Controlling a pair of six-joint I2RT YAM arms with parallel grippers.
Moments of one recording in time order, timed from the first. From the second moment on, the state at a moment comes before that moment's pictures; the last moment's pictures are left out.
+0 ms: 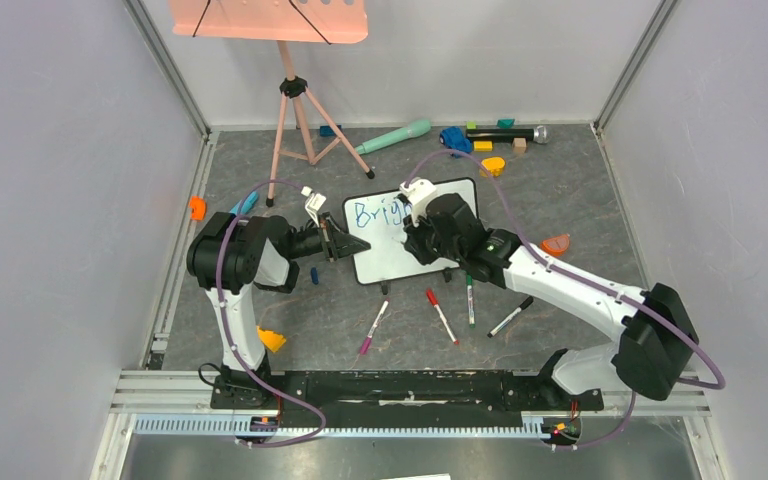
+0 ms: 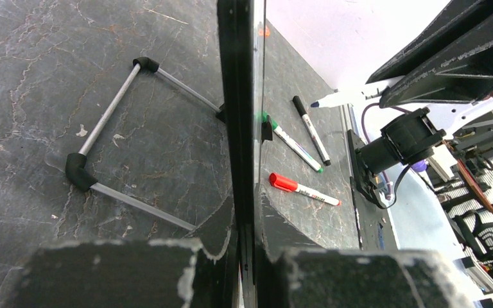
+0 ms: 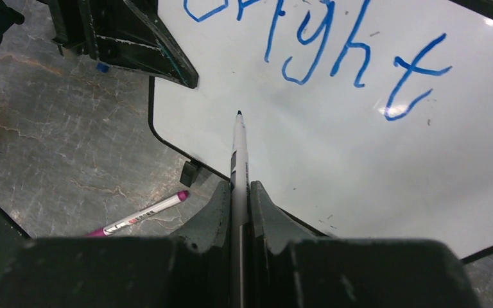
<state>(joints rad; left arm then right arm) -0.16 2.03 0.56 1.53 1.14 -0.73 0.81 1.36 1.01 -0.25 0.06 0.11</state>
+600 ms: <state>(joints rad) -0.16 2.02 0.54 1.53 1.10 -0.74 0.86 1.46 1.08 -0.23 0.14 0.13</state>
